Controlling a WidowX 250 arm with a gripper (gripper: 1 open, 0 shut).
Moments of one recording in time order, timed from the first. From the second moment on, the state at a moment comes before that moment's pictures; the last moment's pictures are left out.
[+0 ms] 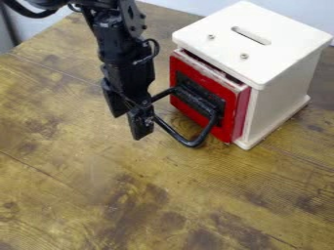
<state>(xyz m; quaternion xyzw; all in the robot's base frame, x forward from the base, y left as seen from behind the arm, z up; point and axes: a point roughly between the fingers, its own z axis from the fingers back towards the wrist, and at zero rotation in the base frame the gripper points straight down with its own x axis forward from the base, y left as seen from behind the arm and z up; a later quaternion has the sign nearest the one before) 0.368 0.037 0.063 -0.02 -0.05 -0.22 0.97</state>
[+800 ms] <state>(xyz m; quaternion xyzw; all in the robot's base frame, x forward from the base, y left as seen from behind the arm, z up) 0.367 0.015 0.043 -0.02 -0.05 -0.25 0.97</state>
